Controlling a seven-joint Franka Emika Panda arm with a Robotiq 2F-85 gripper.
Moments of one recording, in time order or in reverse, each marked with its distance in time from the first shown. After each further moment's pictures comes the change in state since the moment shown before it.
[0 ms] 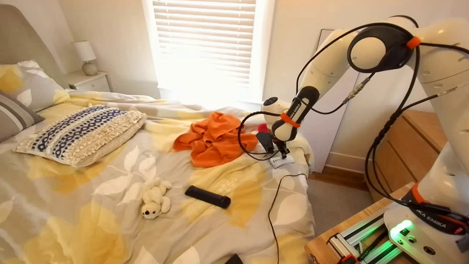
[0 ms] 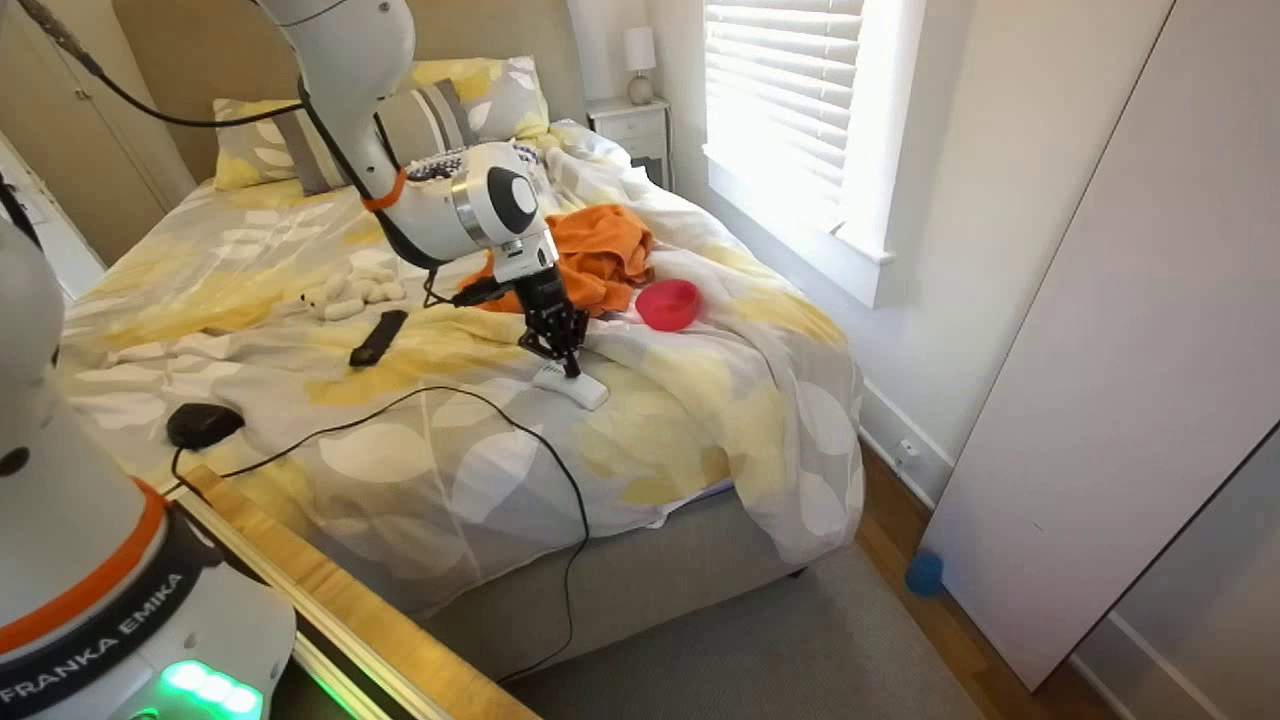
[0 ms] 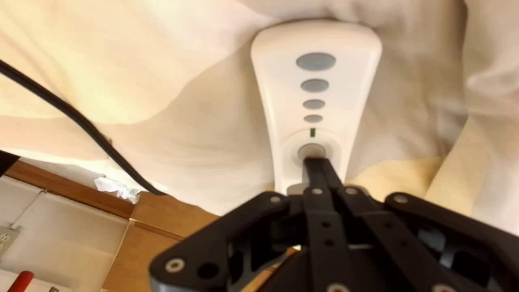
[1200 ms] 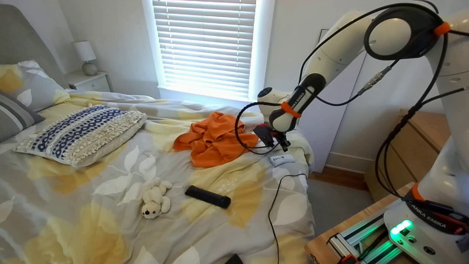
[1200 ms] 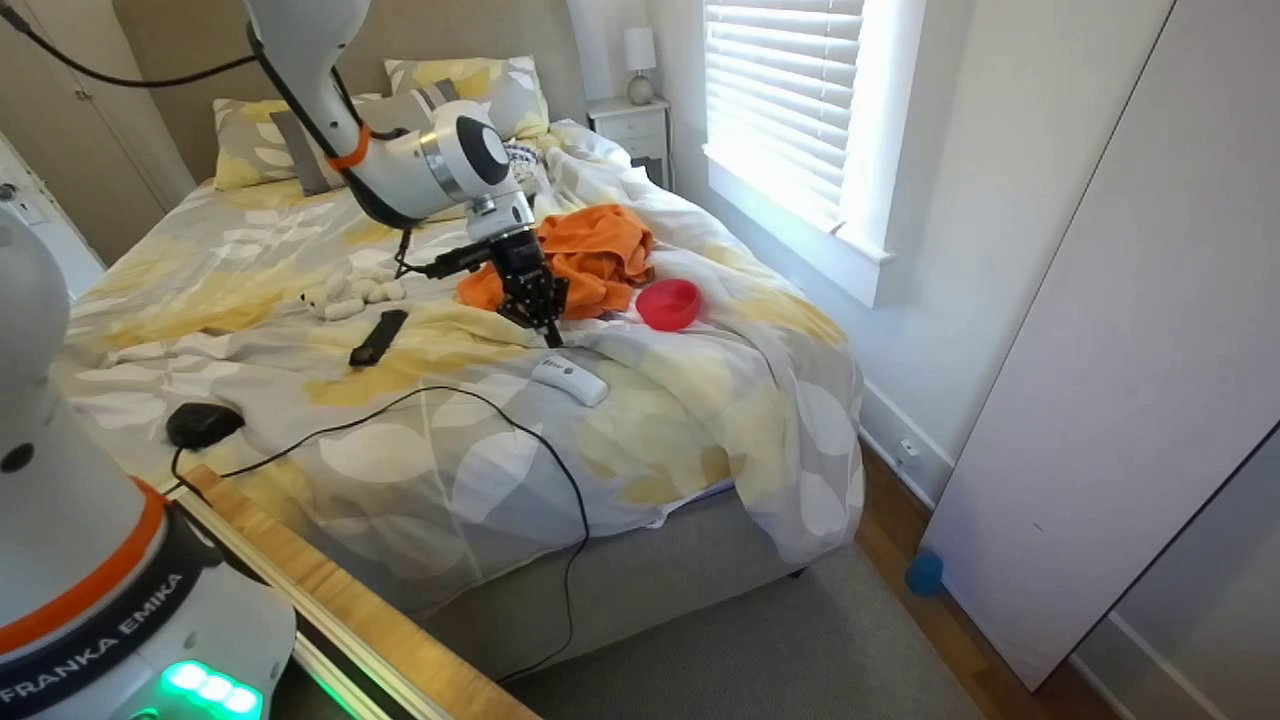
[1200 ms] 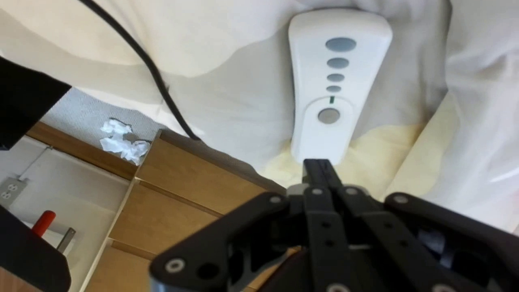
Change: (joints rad) arm 0.036 -0.145 0.023 -0.040 -0.081 -0.171 -0.009
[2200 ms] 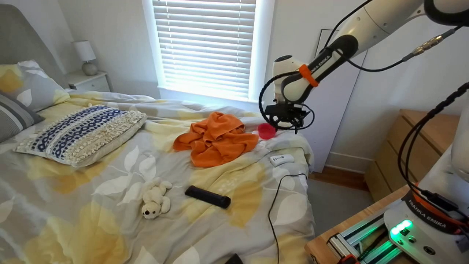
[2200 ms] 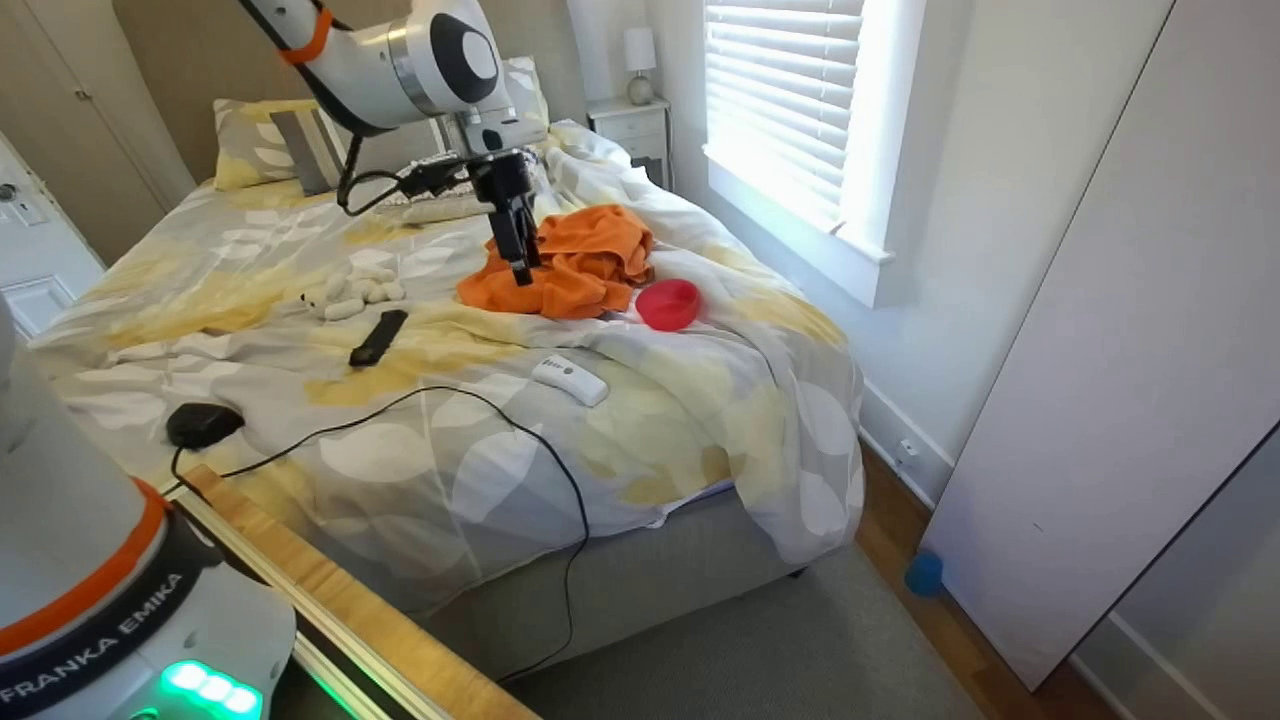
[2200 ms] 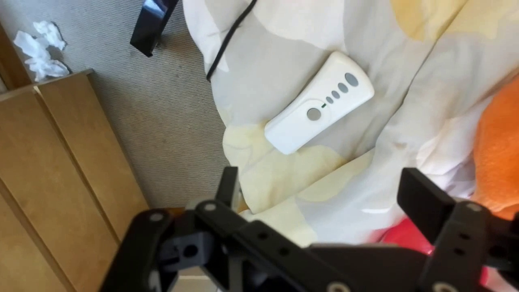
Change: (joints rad) arm -0.259 -0.299 0.223 -0.131 0.115 -0.021 -0.905
